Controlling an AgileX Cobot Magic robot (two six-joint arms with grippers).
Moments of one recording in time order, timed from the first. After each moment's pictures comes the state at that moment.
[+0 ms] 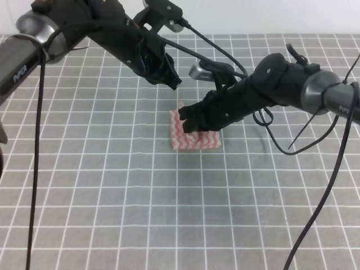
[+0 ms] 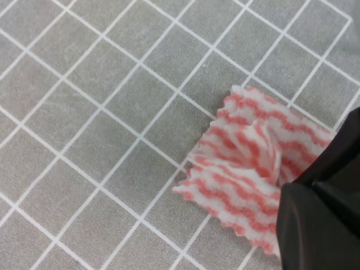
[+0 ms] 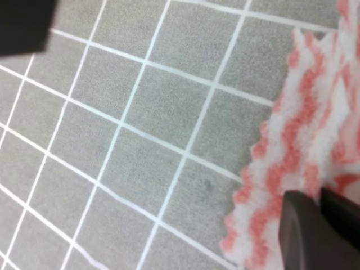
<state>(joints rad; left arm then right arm) -0.40 2.09 -1.98 -0.41 0.97 0.74 0.43 2.20 -1.71 0.78 0.70 -0.41</state>
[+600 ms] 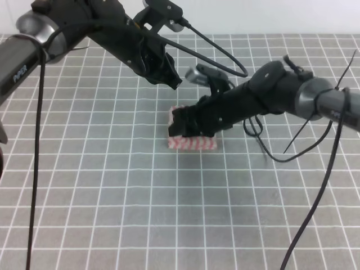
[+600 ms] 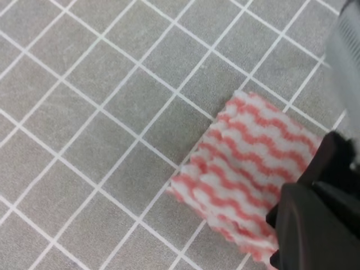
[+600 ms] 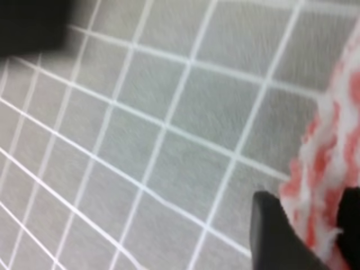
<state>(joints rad) -0.40 2.09 -1.98 -0.41 0.97 0.75 0.43 2.24 -1.71 0.97 0.74 -0.50</state>
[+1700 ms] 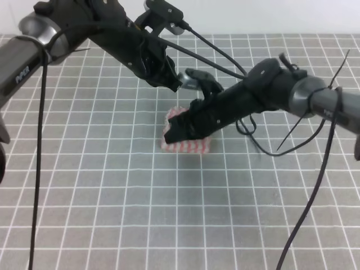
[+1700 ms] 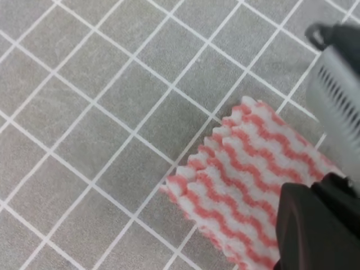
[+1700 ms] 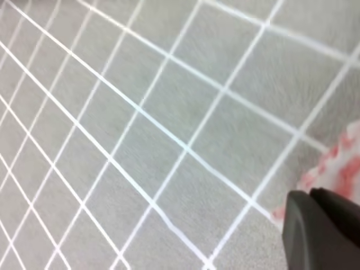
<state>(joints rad) -0.40 2.10 -1.98 -0.41 0.98 0.75 0.43 2.28 -1.80 0.99 0.89 -0.64</state>
